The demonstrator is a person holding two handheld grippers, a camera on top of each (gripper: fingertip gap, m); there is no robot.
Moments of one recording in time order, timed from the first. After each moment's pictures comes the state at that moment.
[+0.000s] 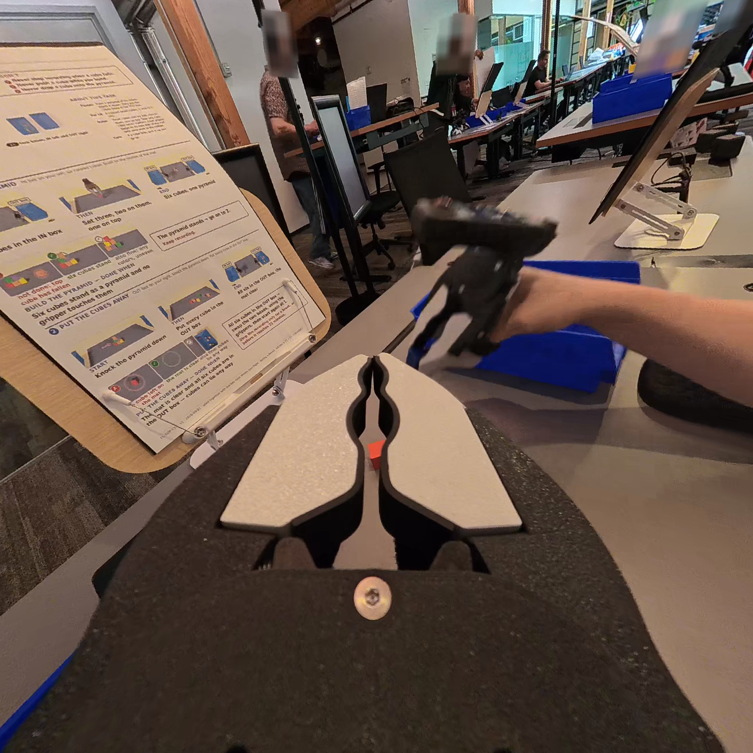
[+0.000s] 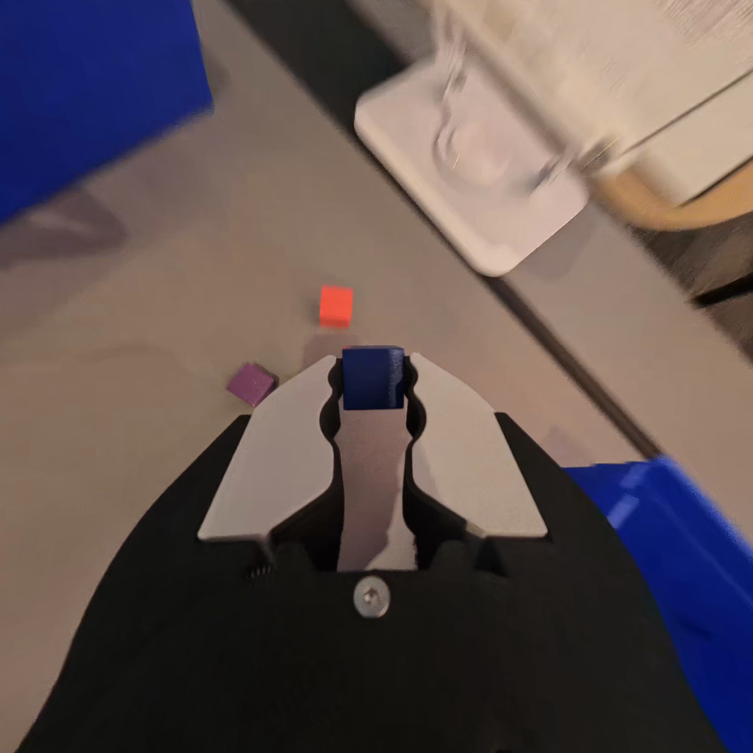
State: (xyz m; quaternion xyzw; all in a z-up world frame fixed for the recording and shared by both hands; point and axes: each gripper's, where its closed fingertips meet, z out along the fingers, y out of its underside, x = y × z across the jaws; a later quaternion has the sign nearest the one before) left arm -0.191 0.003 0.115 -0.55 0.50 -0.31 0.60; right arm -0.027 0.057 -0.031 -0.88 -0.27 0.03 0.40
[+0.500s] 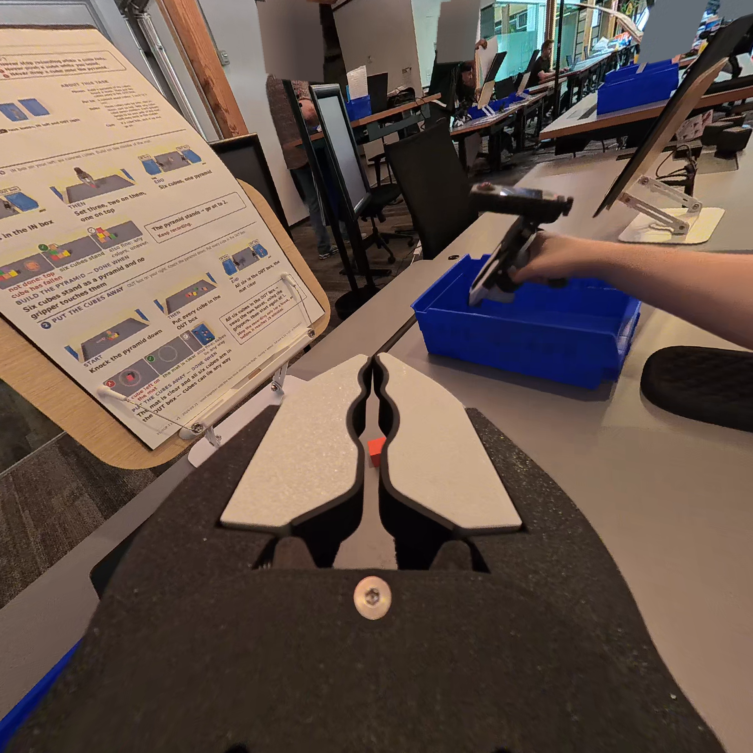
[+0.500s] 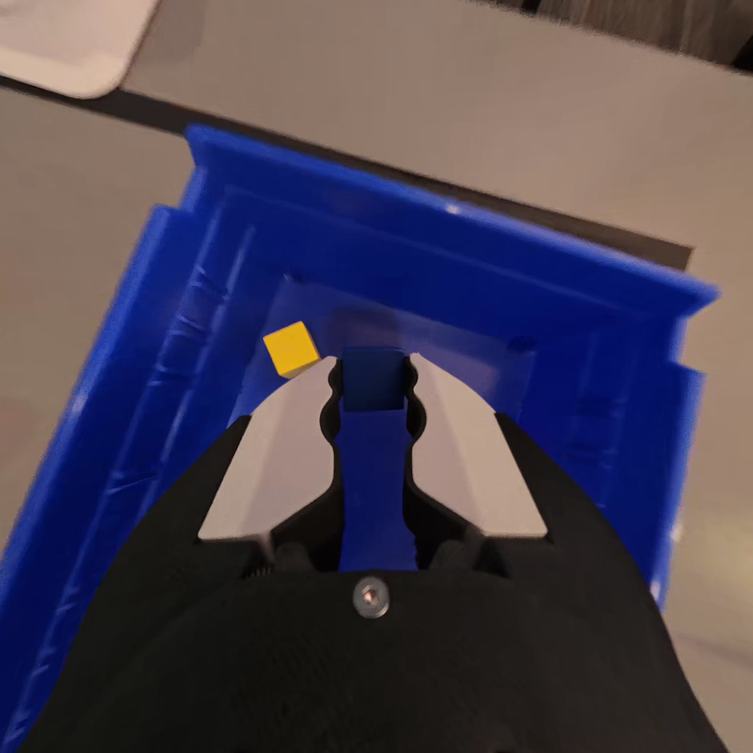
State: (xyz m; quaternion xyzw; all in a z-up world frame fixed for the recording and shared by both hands) left arm -0.187 0.006 0.110 -0.55 0.50 -0.31 0.60; right arm 0.219 0.025 -0.093 -0.94 0.01 -0.01 0.34
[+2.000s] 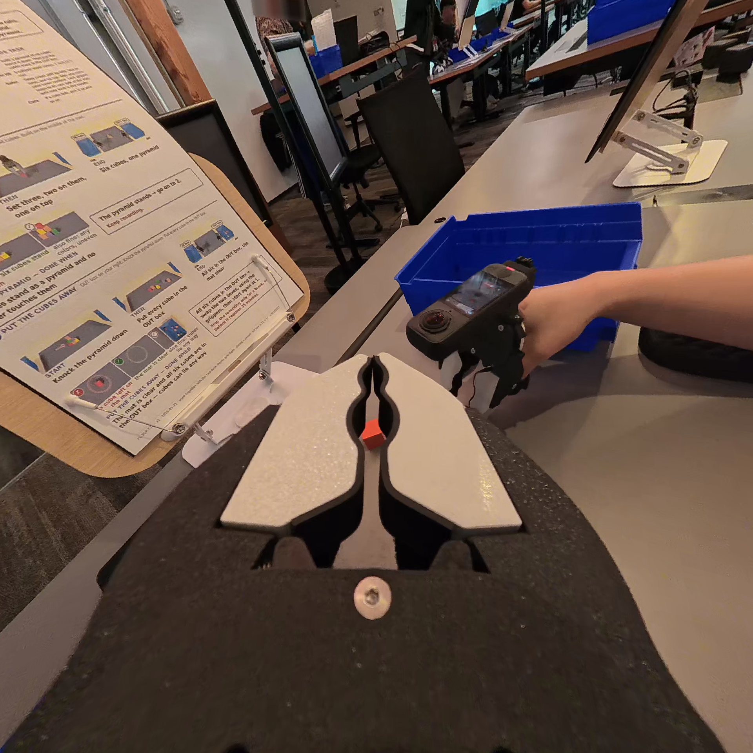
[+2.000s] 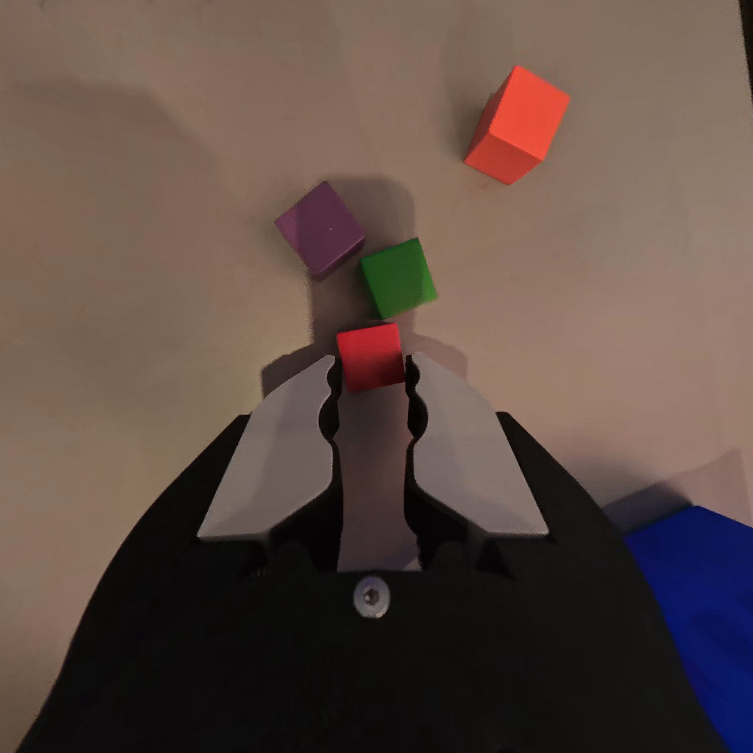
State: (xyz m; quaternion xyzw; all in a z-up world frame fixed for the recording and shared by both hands) left arm -0.172 -0.003 0.091 -0.55 0.54 -0.28 0.57; right arm -0.043 0.009 -0.153 -0.88 -0.42 0.03 0.22
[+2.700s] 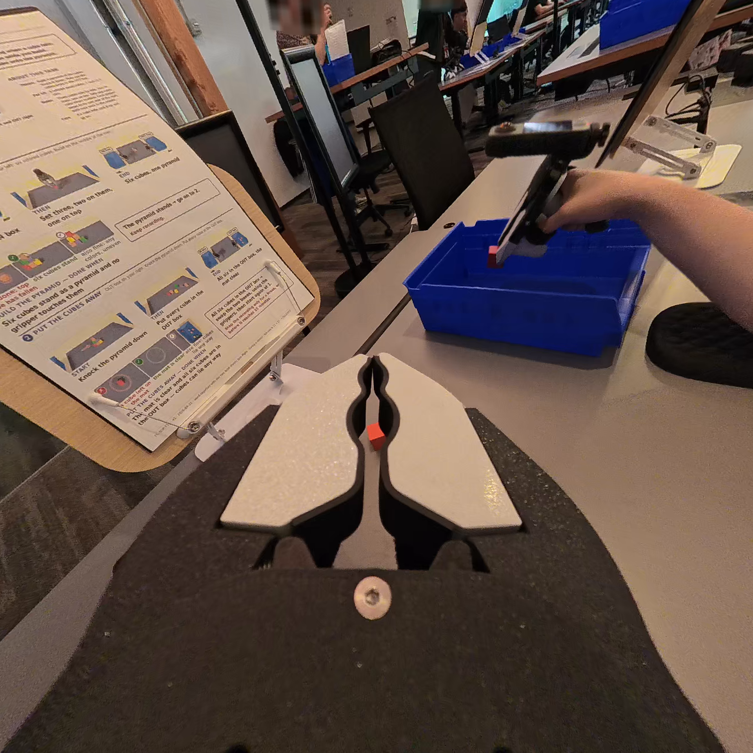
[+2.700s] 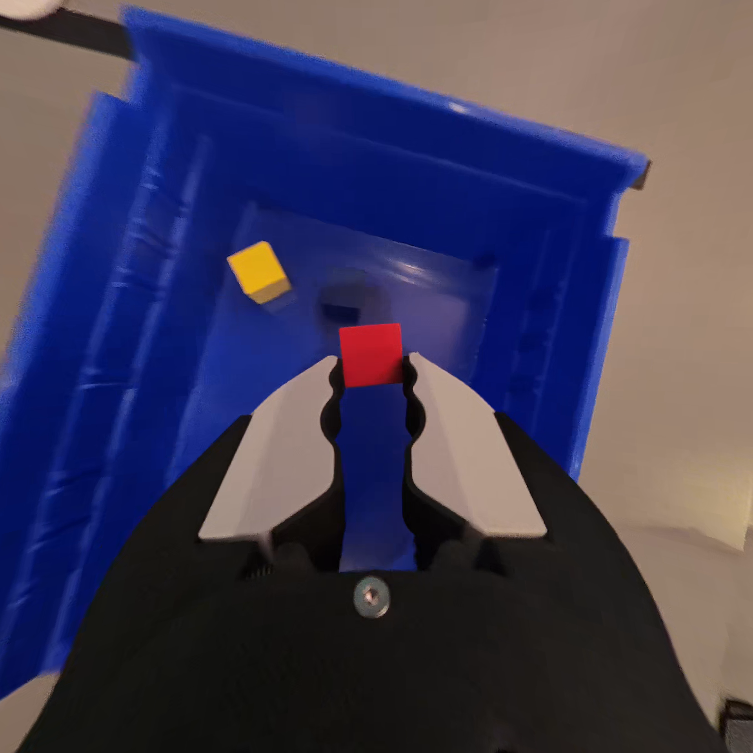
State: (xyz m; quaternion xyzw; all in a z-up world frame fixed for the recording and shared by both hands) left arm -0.179 -0.005 0.099 -0.55 0.53 -0.27 0.58; right arm 0.236 -0.022 -0.089 -0.95 0.03 -0.03 0.31
